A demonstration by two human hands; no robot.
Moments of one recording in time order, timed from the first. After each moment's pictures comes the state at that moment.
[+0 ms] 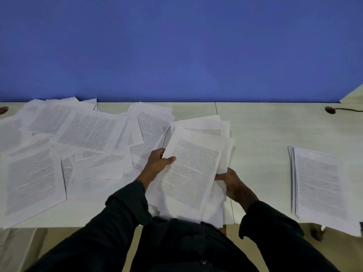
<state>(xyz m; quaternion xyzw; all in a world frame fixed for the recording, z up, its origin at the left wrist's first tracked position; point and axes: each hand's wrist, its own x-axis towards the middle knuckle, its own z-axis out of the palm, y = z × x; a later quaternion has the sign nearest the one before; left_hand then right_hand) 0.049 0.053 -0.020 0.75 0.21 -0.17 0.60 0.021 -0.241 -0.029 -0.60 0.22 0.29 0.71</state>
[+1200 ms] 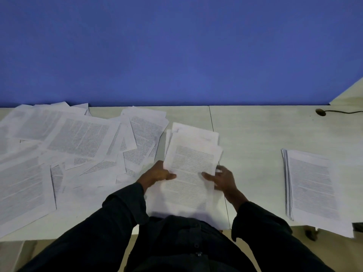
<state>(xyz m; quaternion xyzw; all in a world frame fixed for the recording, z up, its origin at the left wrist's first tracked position) 0.055 0.042 -0.028 0.77 0.12 -0.36 0.52 0.033 -0.237 -0.031 -0.76 0.24 0.20 0.57</state>
